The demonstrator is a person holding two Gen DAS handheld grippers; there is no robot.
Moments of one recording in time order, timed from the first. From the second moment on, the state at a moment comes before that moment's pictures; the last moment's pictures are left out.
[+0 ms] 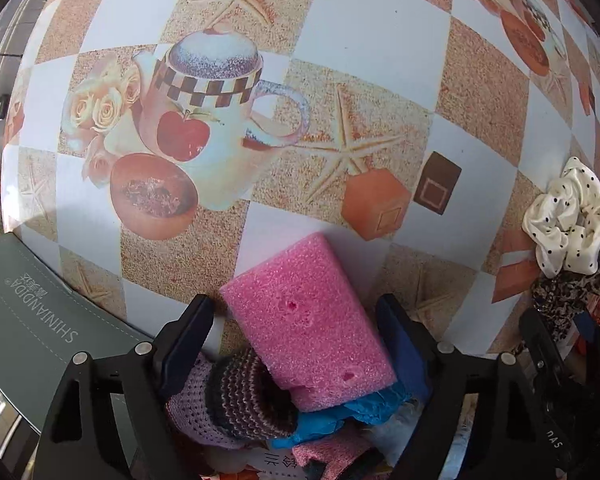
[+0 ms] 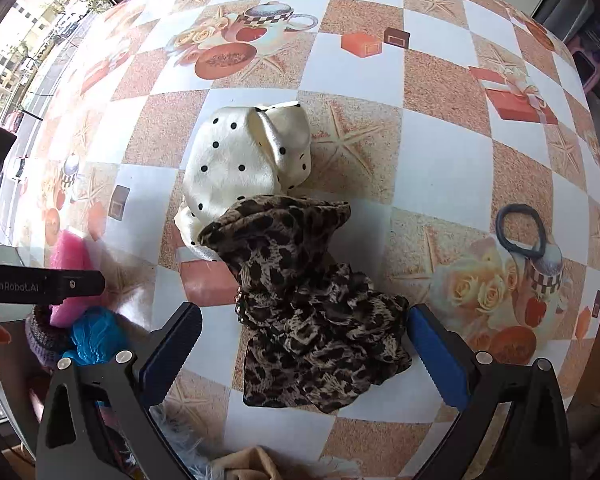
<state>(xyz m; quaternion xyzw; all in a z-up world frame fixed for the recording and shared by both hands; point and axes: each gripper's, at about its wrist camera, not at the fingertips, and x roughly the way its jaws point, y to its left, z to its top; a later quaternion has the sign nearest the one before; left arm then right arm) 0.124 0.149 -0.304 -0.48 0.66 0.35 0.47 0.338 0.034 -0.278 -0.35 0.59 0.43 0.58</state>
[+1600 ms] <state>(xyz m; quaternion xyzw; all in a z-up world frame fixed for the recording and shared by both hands) 0.071 -0.025 -0.140 -0.27 0.60 0.25 0.71 0.265 -0.170 -0.165 -0.26 0.64 0.42 0.59</state>
